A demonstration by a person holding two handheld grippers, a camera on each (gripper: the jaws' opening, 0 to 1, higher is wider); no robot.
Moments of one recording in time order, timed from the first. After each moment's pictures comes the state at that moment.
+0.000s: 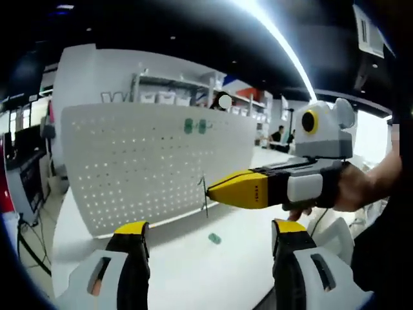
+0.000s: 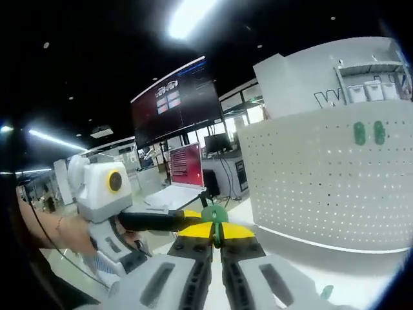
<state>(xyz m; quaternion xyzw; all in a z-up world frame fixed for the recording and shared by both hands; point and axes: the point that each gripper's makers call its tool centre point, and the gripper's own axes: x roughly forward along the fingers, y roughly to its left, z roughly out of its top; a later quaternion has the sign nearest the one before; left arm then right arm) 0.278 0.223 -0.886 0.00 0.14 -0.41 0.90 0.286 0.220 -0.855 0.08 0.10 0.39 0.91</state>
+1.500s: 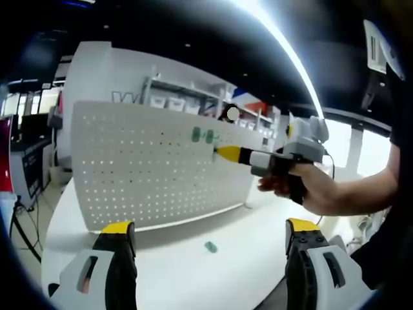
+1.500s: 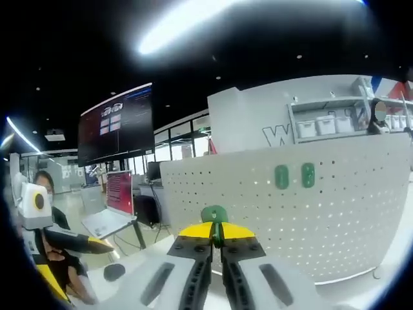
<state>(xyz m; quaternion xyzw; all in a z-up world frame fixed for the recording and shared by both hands) 0.279 0.226 -0.879 -0.05 0.13 -0.39 0.91 0.380 0.103 -0.826 0.06 0.01 0.19 0.98</state>
